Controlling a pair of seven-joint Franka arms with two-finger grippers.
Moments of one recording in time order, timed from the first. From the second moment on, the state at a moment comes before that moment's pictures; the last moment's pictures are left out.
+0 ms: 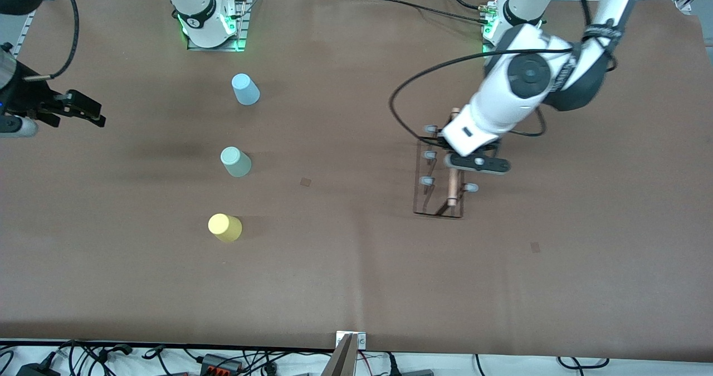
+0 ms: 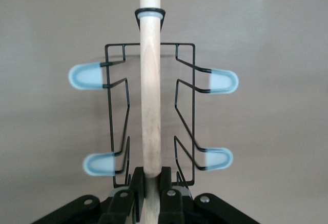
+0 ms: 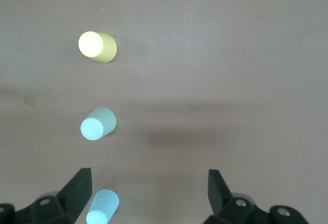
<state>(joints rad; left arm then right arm) -0.03 0.28 -0.50 -1.80 0.01 2.04 -0.45 0.01 0.01 -0.04 -1.72 0.01 1.70 -0.04</state>
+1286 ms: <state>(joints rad) -0.33 0.55 -0.50 -1.54 0.07 2.06 -0.84 0.29 0.41 -0.03 -1.85 0.02 1.97 0.17</state>
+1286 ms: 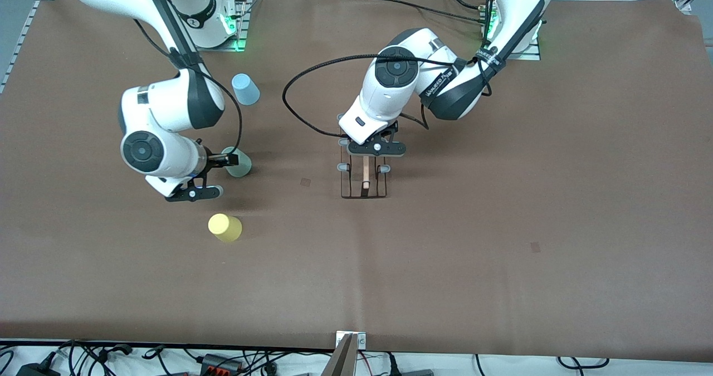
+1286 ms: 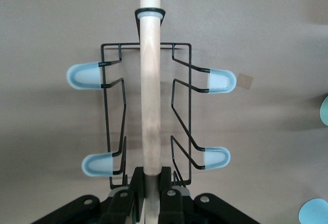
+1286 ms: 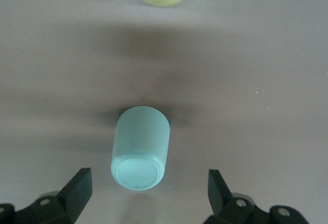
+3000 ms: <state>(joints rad) -0.06 0.46 -0.49 -1.41 0.12 1.77 -0.67 0.30 0.41 -0.01 -1.94 0.08 2.06 0.27</state>
